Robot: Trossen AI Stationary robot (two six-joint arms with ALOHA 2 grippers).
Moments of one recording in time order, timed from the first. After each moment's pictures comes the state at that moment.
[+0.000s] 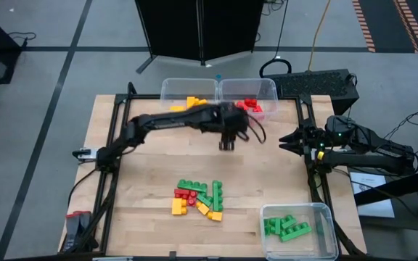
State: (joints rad) left arm 0.12 2.26 2.35 -1.12 -0.31 0.29; right arm -0.19 0.35 0.63 -0.58 -0.16 0.47
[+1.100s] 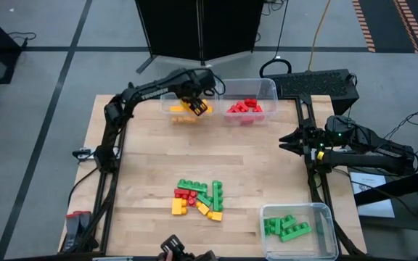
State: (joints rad) left arm 0.52 2.09 1.96 -1.26 -0.34 -0.15; right arm -0.19 0.35 0.63 -0.58 -0.15 0.47
